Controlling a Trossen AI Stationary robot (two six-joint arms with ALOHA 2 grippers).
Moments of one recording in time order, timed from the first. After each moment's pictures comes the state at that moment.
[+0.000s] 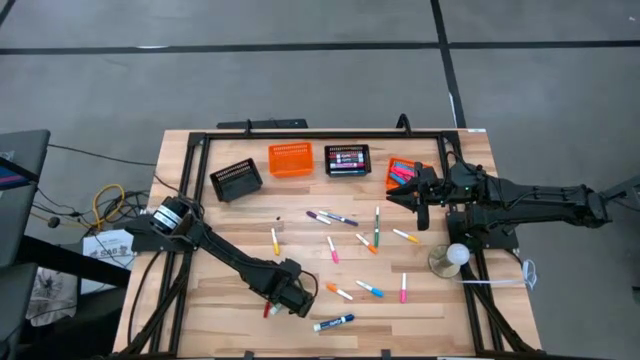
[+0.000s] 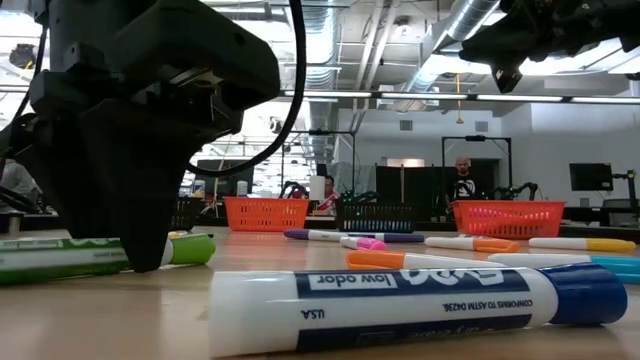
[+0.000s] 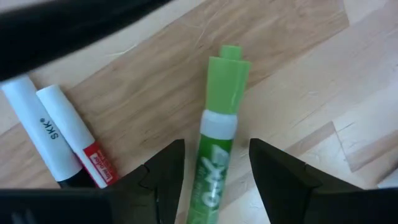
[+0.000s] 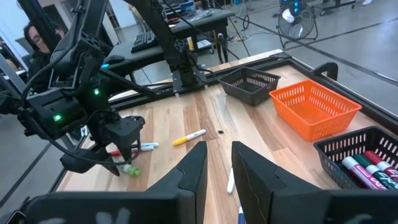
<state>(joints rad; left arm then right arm) -0.56 2.03 1.30 -0.68 -0.07 -1.50 -0.13 0.60 0.46 -0.07 -0.11 0.17</state>
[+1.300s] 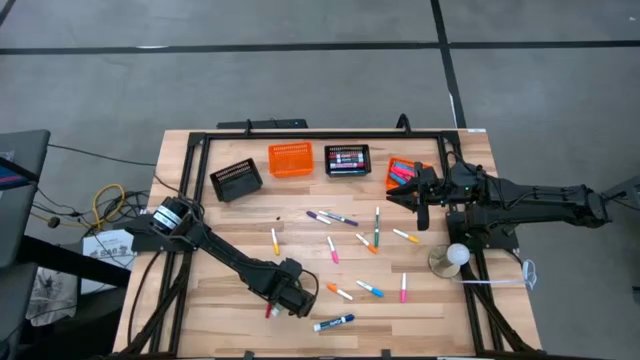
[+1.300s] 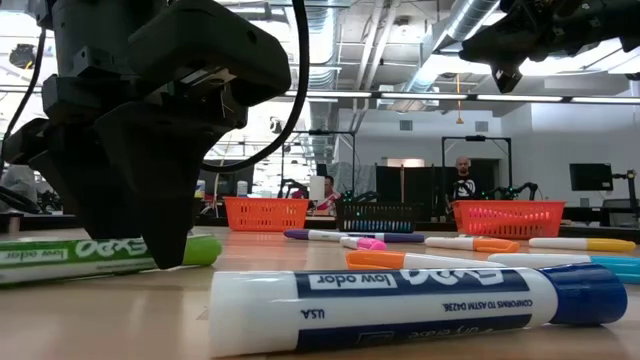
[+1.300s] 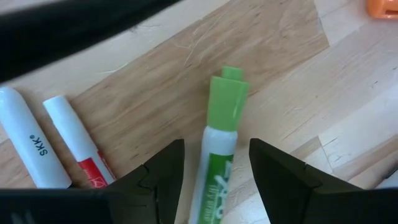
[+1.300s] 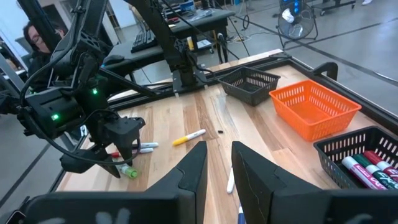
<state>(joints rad) -0.56 2.03 1.29 -0.64 -0.14 -1.51 -0.13 0.60 0.46 -0.08 -0.11 0.17</state>
